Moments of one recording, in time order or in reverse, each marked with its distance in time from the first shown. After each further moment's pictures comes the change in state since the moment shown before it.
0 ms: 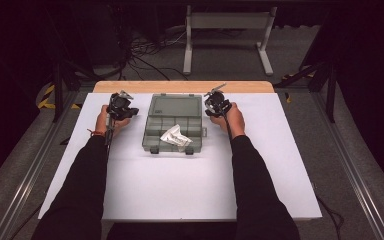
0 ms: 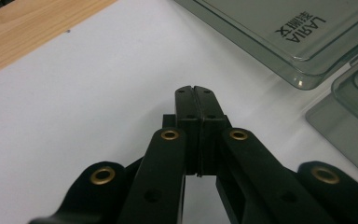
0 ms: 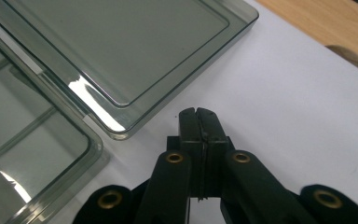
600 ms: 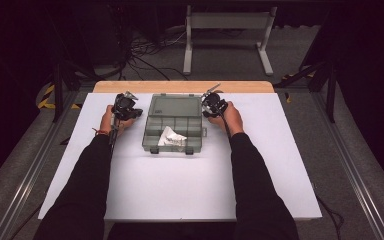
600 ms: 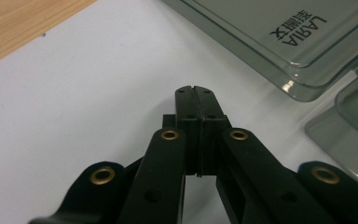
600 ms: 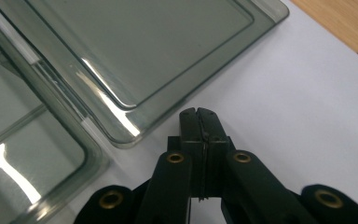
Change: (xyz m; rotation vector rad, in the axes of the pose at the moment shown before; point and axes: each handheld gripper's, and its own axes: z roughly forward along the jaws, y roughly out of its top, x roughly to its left) left arm -0.007 0.008 0.014 0.027 -0.013 0.029; right arm 0.002 0.006 0.014 0.039 0.037 -0.087
